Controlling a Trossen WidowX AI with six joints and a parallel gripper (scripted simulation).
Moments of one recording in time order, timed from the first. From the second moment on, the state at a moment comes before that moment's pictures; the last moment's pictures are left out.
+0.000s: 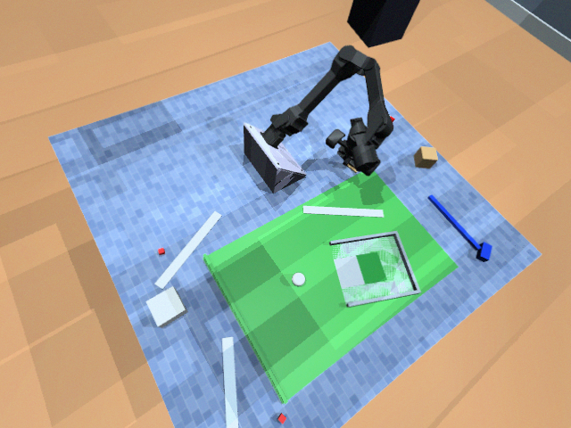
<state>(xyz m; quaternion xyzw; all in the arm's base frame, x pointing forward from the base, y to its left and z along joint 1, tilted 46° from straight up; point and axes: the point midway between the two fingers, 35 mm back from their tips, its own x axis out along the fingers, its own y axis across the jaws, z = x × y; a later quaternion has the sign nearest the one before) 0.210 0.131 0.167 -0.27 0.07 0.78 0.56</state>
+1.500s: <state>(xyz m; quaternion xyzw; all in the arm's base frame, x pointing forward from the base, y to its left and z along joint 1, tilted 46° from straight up) 0.290 -0.060 0.000 0.21 0.66 0.36 0.63</state>
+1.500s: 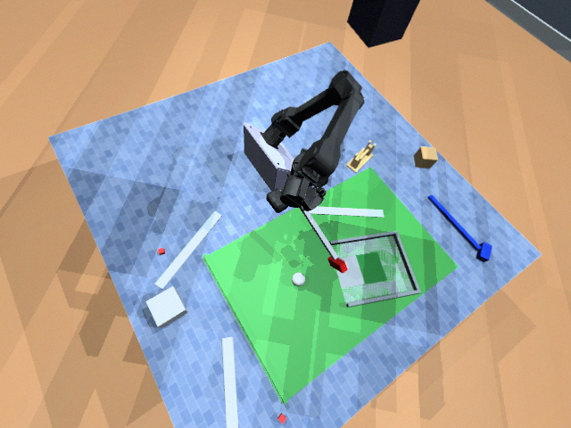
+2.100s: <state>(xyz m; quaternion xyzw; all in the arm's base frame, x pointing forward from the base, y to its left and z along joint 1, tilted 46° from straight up) 0.278 -0.104 -0.052 0.32 0.72 0.20 0.58</state>
